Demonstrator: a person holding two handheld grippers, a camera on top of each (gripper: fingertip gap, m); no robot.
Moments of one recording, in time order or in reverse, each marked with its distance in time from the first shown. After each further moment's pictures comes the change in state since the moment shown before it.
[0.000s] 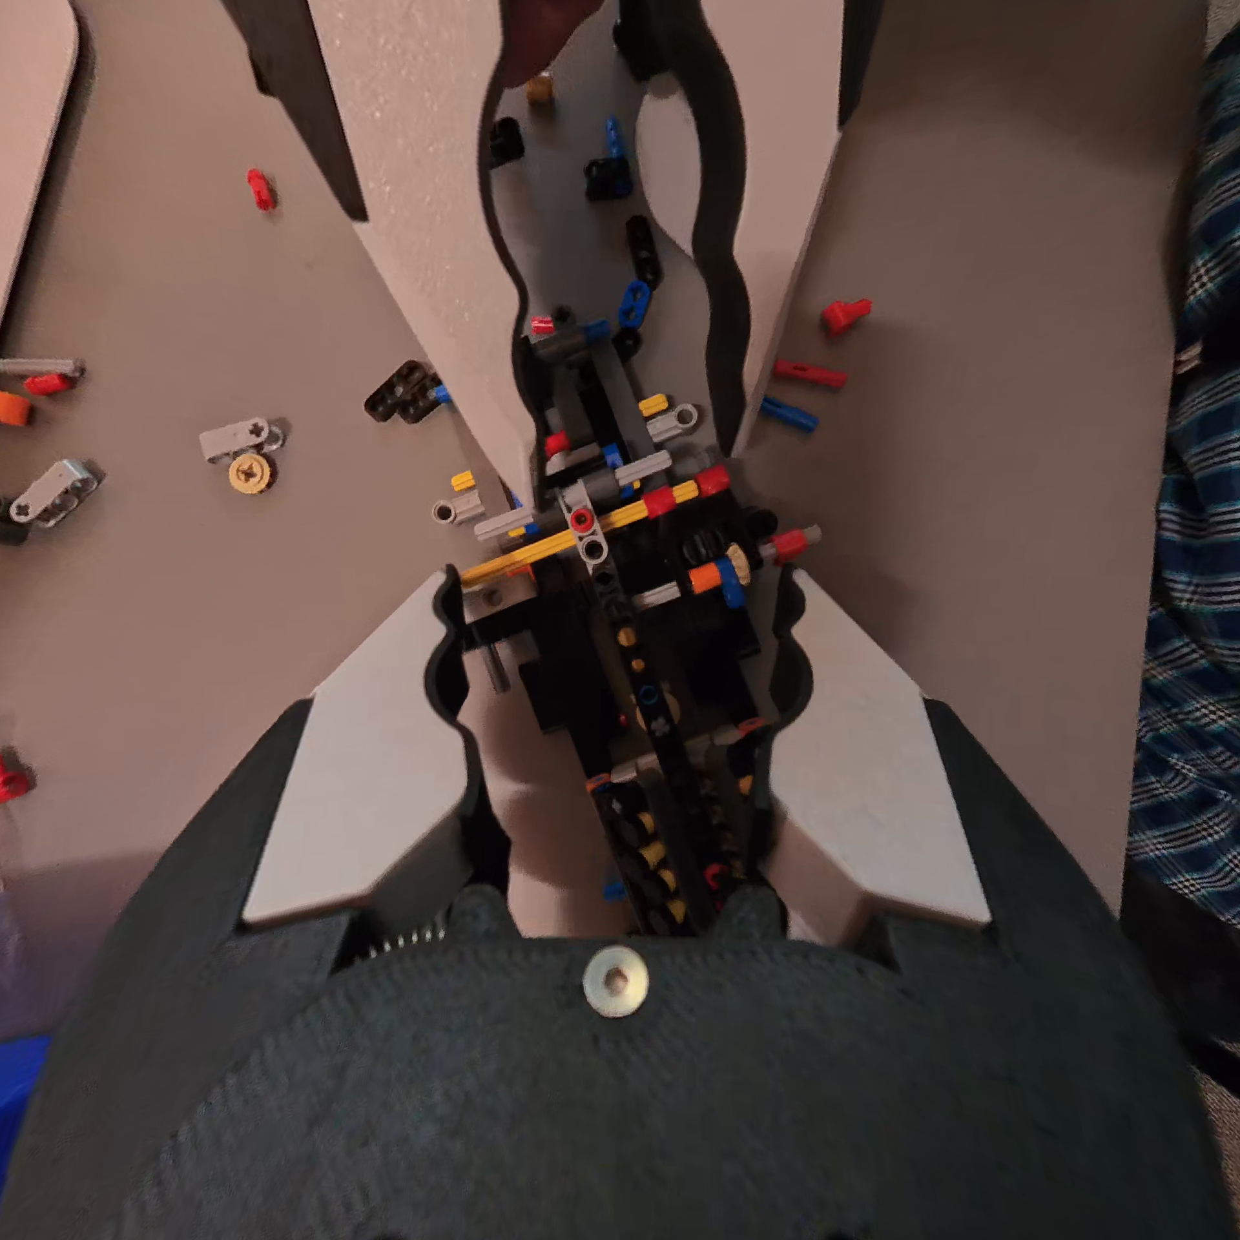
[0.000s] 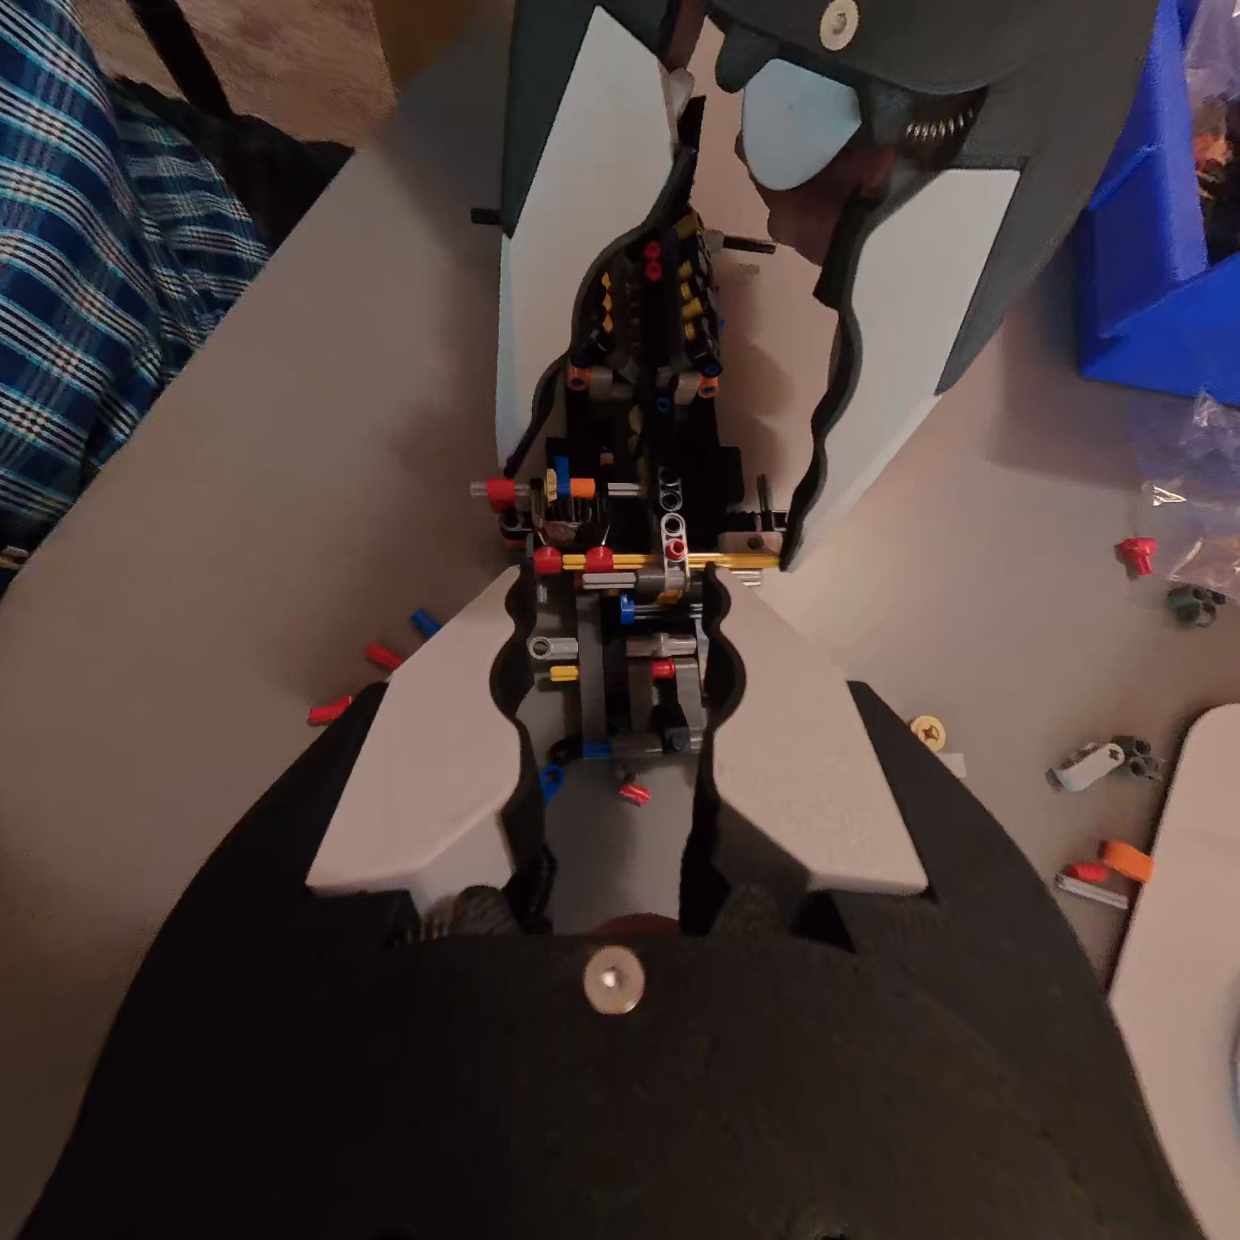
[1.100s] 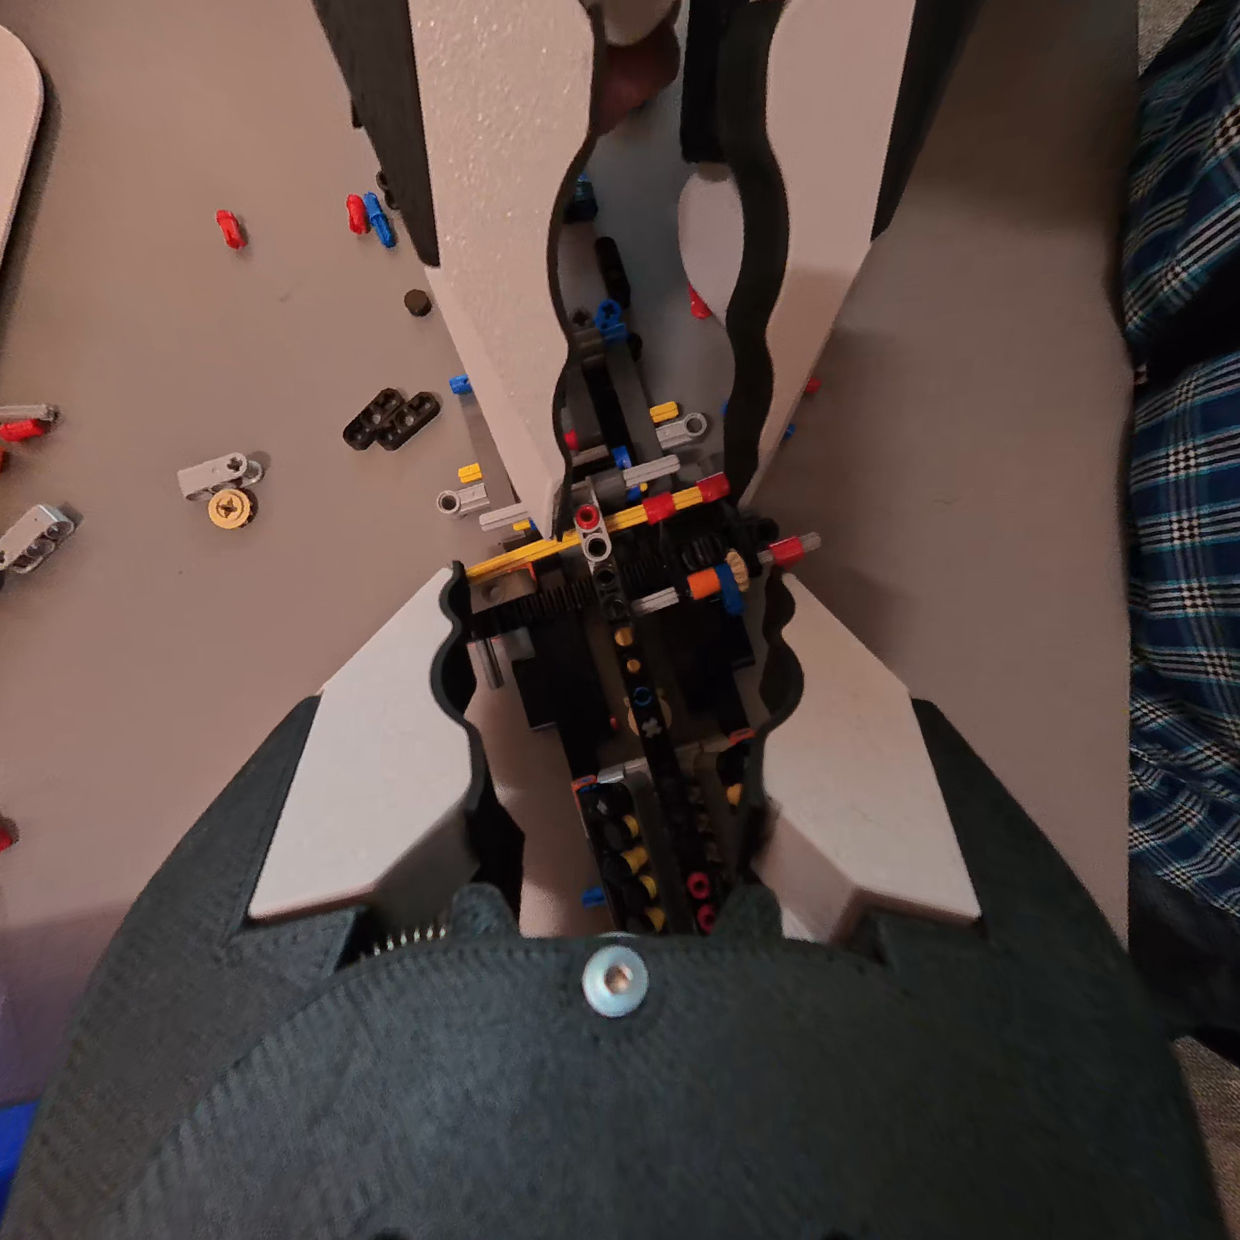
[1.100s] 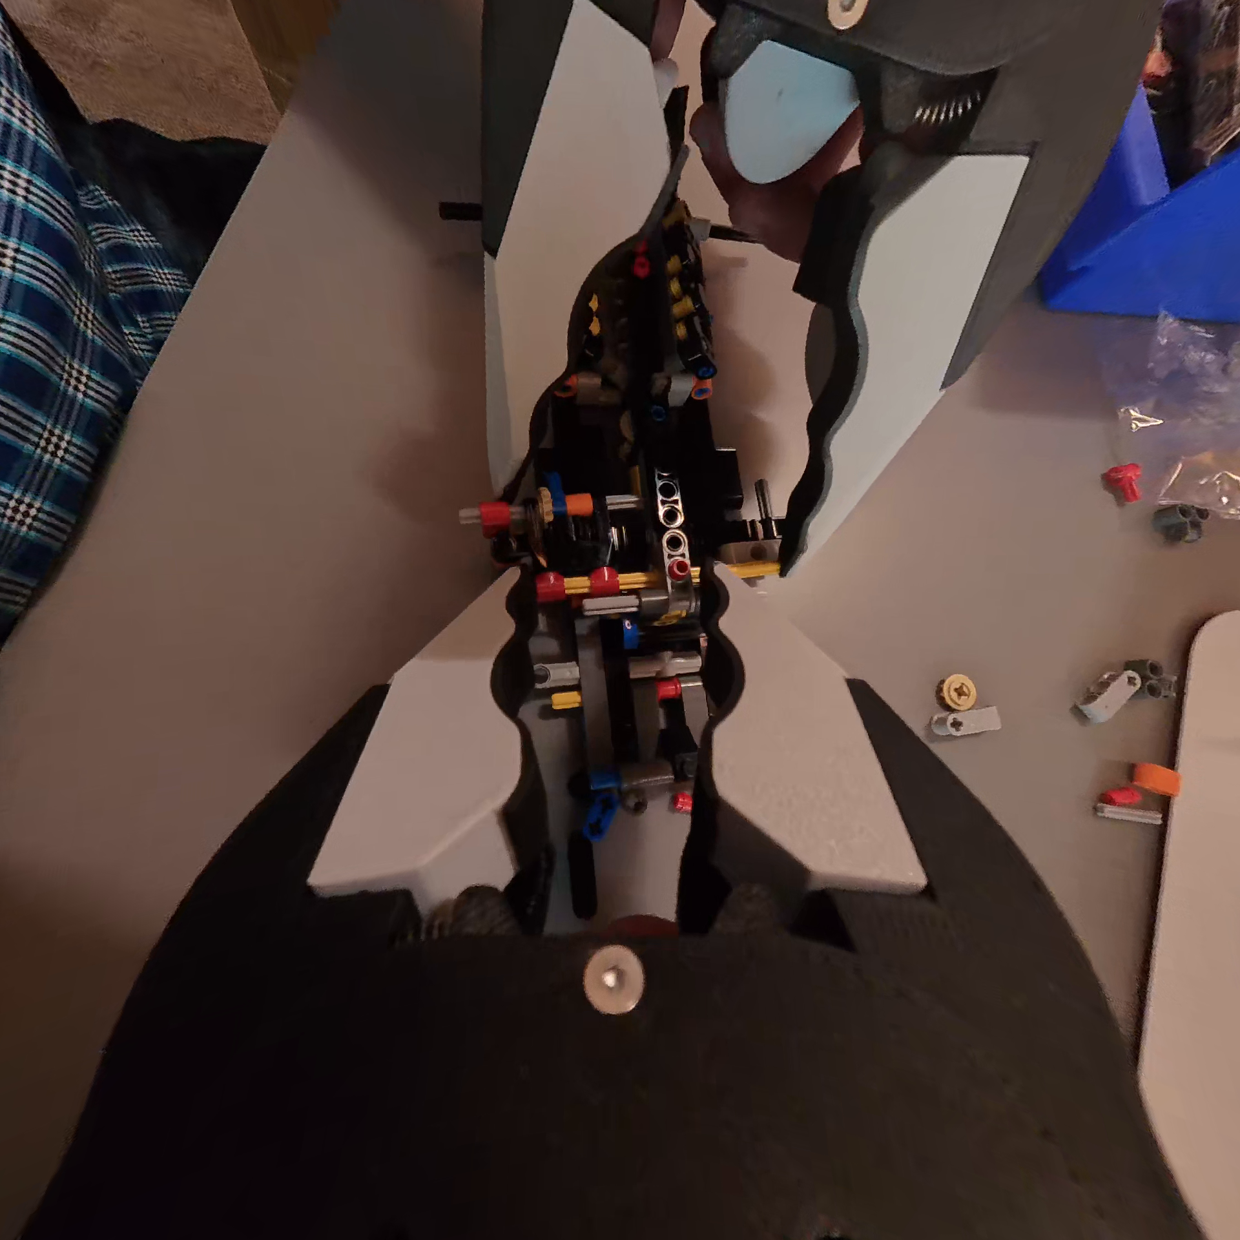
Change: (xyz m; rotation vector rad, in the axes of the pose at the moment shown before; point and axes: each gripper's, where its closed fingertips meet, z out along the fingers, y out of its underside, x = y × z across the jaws) left arm 0.004 -0.003 0.002 0.028 0.042 0.039; right arm -0.006 0.000 0.009 -0.047 0.143 0.100
